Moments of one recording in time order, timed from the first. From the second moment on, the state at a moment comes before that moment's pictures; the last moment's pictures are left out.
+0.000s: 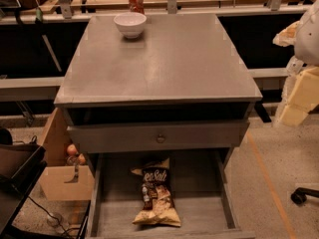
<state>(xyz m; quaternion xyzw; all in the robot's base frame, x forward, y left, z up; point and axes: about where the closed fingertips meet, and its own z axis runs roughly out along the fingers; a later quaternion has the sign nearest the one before) 0.438 -0.214 0.987 -0.60 0.78 -0.05 0.18</state>
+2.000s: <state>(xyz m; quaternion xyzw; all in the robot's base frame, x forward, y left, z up) 0.481 -0.145 0.736 -0.37 0.85 0.19 0.31</state>
